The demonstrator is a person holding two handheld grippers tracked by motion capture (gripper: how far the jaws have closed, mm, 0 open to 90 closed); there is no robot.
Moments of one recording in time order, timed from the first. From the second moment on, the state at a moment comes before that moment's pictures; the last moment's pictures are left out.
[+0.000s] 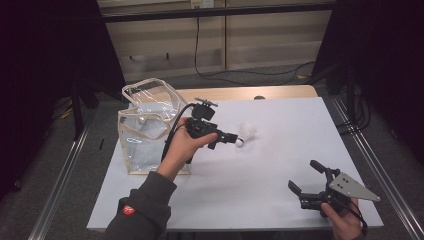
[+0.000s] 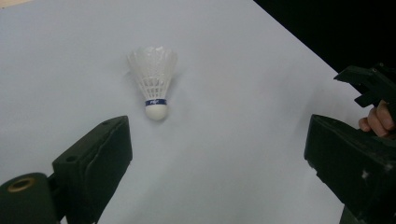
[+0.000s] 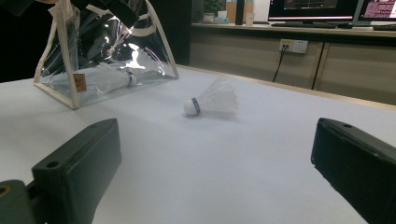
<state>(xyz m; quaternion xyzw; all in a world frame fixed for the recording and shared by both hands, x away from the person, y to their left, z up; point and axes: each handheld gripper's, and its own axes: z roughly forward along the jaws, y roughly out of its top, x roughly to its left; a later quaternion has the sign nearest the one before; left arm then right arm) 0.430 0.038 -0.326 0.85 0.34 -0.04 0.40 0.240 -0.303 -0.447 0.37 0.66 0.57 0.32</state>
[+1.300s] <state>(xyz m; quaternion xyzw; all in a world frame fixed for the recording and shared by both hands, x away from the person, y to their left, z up) 0.429 0.022 -0.358 0.85 0.34 -0.02 0.40 0.239 -0.304 -0.447 0.37 0.66 0.57 0.32</state>
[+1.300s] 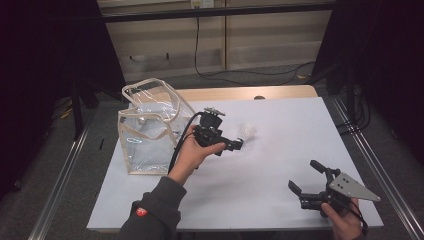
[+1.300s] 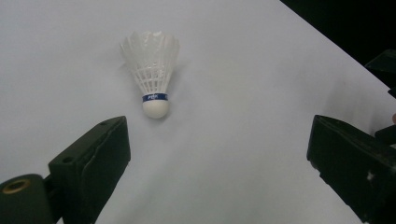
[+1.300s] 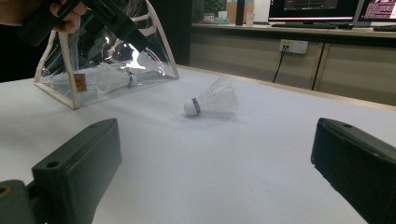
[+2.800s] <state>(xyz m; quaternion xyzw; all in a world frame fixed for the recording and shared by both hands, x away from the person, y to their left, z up) 0.436 0.017 -0.393 0.85 0.37 0.01 0.38 0.235 -0.303 -0.446 0.37 0.66 0.57 0.32</state>
